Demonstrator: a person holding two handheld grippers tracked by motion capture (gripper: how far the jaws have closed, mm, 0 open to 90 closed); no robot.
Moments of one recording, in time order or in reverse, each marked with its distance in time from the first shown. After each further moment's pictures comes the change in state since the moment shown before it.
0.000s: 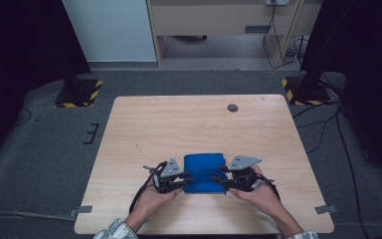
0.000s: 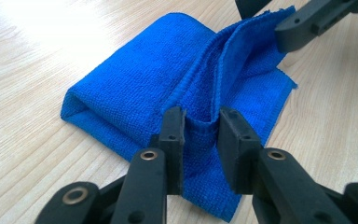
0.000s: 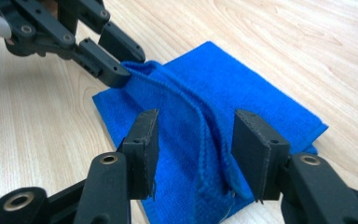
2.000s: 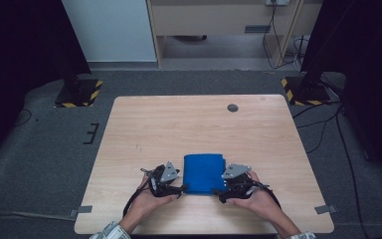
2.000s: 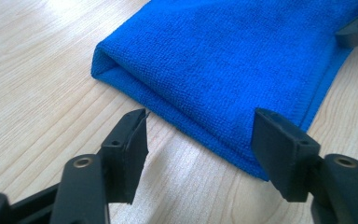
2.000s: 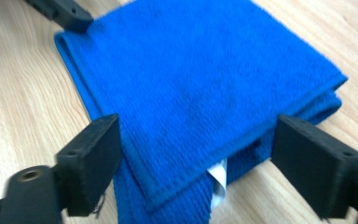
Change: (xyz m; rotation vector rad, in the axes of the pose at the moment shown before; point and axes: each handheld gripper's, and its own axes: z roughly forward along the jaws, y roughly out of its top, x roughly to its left) left arm 0.005 -0.016 -0.003 0.083 0.108 0.066; right arm 0.013 -0.021 0.018 0.143 -0.082 -0.059
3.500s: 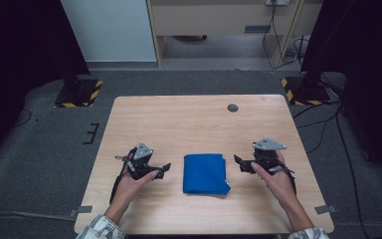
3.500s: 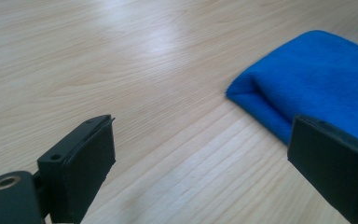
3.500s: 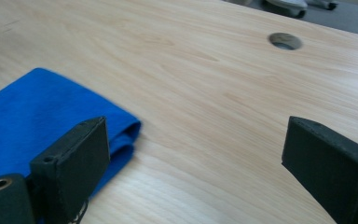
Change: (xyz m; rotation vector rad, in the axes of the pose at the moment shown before) left arm 0.077 -0.014 -0.030 -0.093 0.148 -0.266; right arm -0.088 -0.001 -0.043 -0.180 -0.288 0.283
